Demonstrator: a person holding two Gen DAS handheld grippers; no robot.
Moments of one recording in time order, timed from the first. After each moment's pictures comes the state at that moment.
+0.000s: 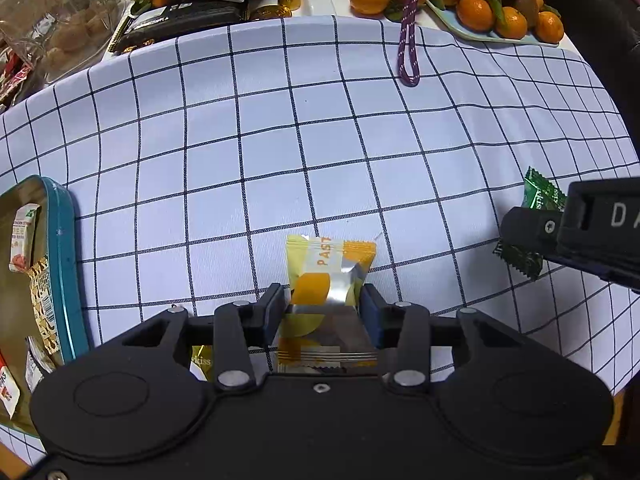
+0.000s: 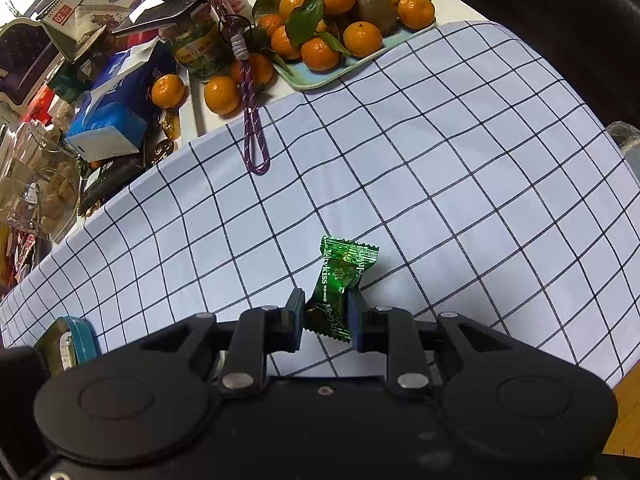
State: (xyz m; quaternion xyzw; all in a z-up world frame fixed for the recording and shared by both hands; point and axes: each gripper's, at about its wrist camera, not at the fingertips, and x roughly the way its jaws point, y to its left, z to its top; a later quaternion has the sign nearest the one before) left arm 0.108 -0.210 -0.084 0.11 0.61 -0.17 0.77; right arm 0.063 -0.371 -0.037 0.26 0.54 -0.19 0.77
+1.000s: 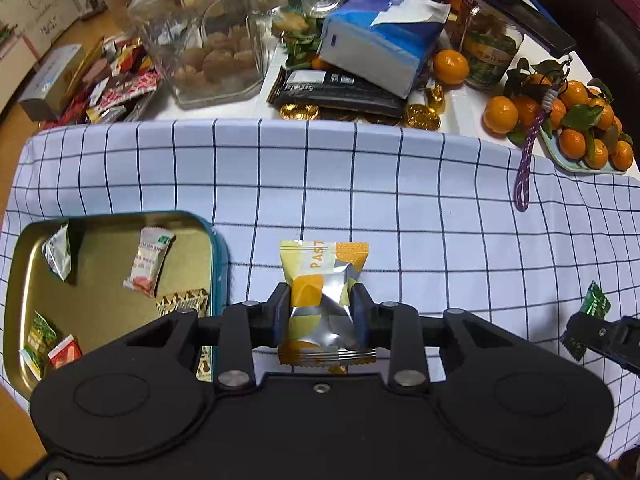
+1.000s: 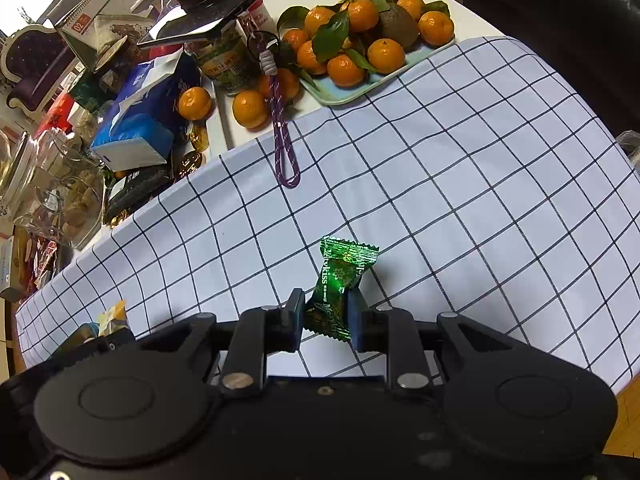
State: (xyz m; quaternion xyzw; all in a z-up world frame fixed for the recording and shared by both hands) left arm 0.151 -0.129 -0.029 0.05 0.57 -0.07 0.82; right arm 0.070 -0.362 -0.026 0.27 0.53 -0.18 0.78
